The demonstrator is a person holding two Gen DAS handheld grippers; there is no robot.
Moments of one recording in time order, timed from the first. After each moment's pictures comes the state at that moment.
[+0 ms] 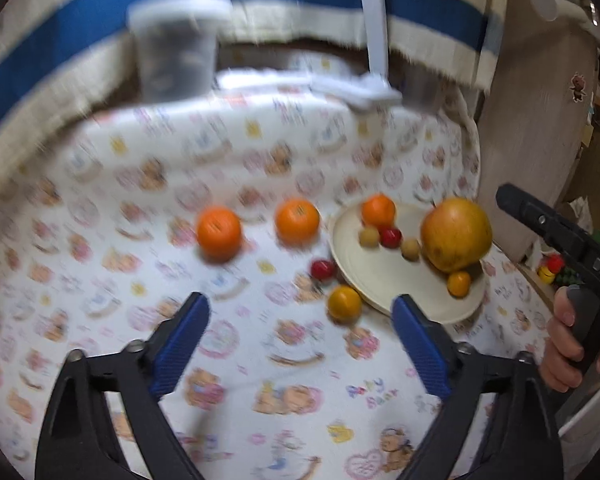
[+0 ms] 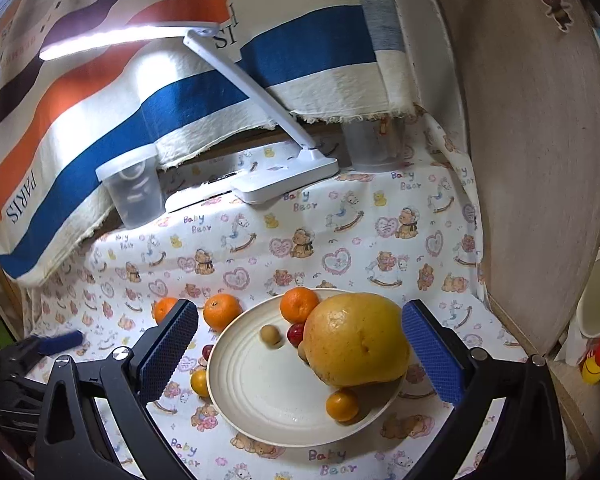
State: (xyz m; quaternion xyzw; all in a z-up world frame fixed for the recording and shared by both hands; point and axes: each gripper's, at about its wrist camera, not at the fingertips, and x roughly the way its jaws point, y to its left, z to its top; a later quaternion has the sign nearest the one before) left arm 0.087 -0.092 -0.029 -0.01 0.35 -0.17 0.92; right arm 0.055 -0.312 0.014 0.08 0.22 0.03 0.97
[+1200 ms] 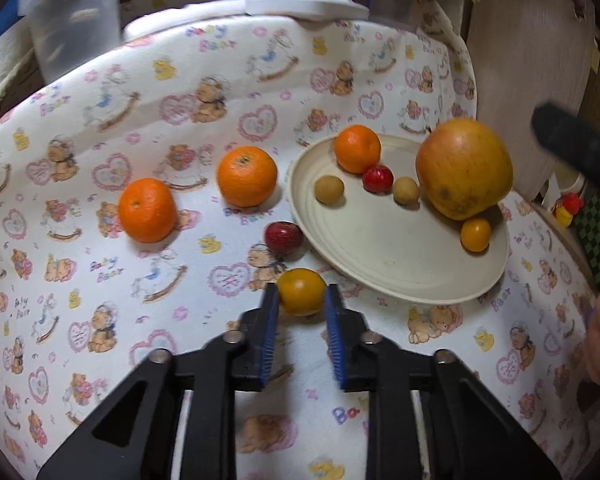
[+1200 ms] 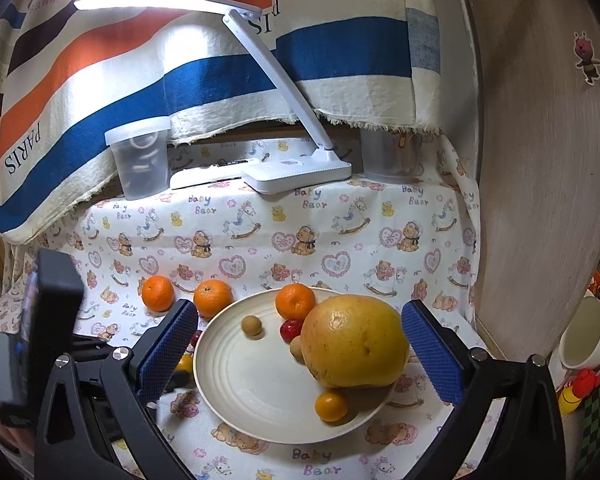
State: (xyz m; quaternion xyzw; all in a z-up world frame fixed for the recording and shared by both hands) left arm 0.118 -0.142 -0.061 0.07 0.40 -0.20 0.89; right arm 0.055 -0.296 0.013 0.02 0.22 0.03 0.98
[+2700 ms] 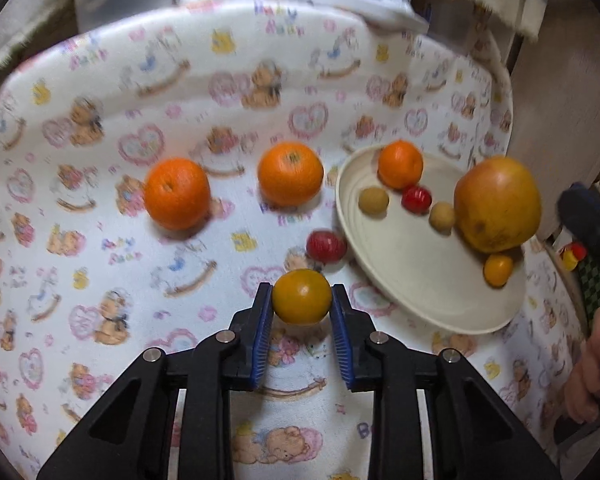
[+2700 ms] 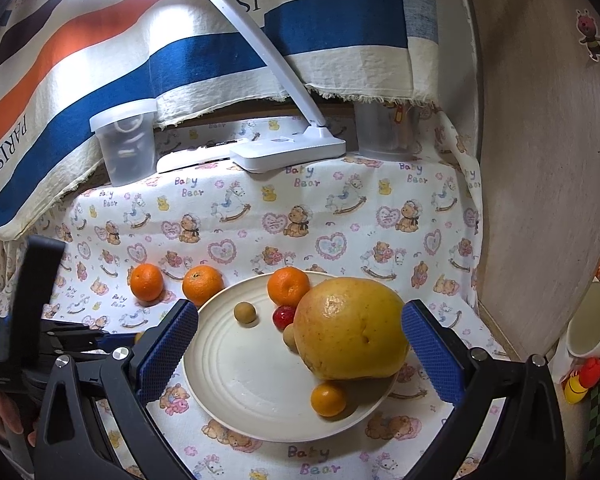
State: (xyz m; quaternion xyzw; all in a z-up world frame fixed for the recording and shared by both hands) left arm 0.136 -0.118 -0.062 0.00 0.42 -0.17 0.89; right arm 0.068 -0.301 0.000 0.02 0.24 0.02 0.97
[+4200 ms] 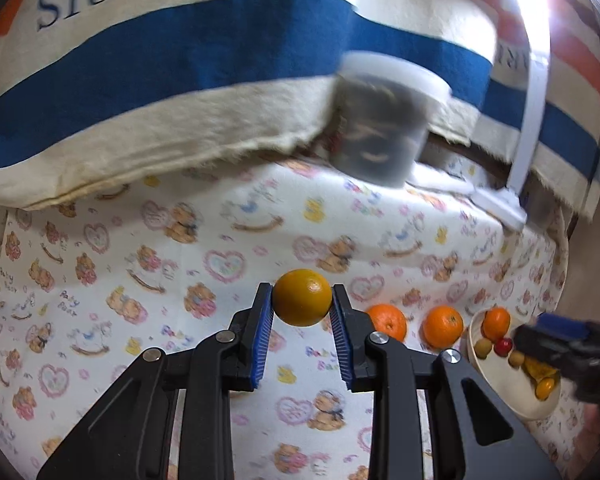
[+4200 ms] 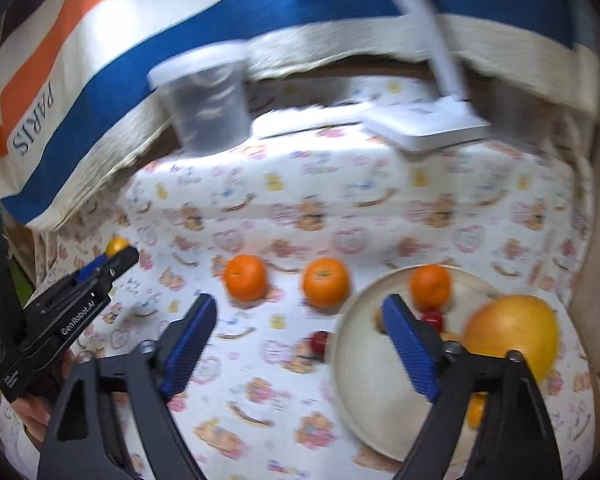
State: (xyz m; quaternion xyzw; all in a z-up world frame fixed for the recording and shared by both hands) left arm 0.127 0.041 -0.024 -0.11 0.22 -0.03 0.97; right arm 0.134 -0.177 0.006 0.02 0.35 0.11 0.93
